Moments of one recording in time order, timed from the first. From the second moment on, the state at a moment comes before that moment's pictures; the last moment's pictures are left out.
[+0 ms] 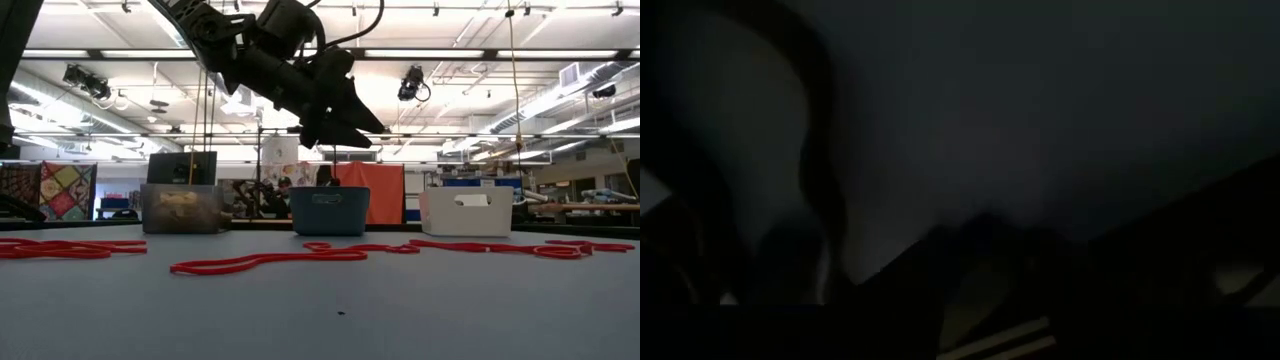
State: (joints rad) left arm 0.18 1.76 1.08 0.24 0.05 -0.12; right arm 0.92 1.32 0.54 -0.73 -0.37 1.63
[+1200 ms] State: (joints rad) left arm 0.02 1.78 1.08 0.48 0.11 -0.08; right arm 0.71 1.32 0.65 -0.71 1.13 1.48
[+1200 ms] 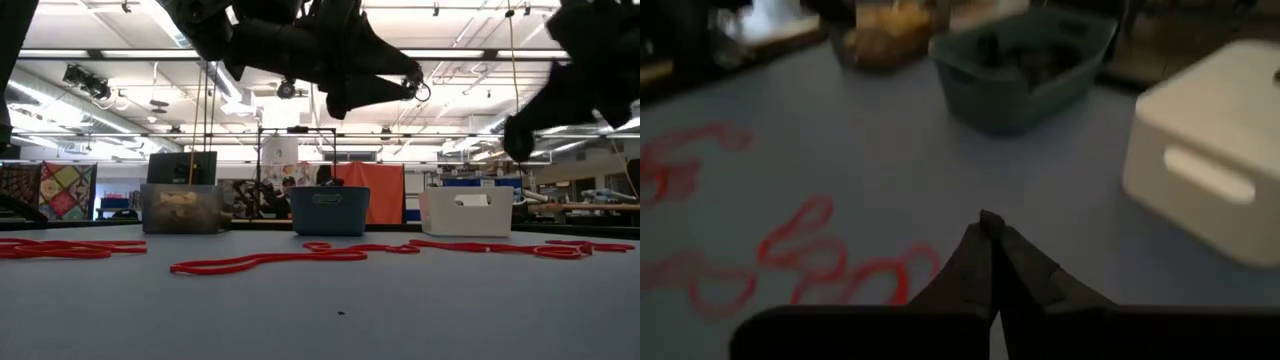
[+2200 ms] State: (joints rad) left arm 0.01 1.87 1.08 0.63 0.08 -0.10; right arm 0.38 1.32 0.65 0.29 0.90 0.34
